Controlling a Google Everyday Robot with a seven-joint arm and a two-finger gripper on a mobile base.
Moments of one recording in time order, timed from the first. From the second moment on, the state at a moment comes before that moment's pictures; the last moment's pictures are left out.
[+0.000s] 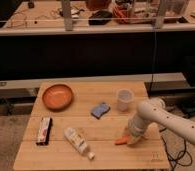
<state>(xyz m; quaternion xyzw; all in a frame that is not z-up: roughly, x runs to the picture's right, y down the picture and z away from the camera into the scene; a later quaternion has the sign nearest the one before) 0.189 0.275 0.797 -0.38 -0.18 -0.07 0.91</state>
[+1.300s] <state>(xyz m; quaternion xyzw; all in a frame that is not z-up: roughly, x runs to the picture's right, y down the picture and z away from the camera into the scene) 0.230 0.238 0.830 -0.36 -0.15 -0.05 0.92</state>
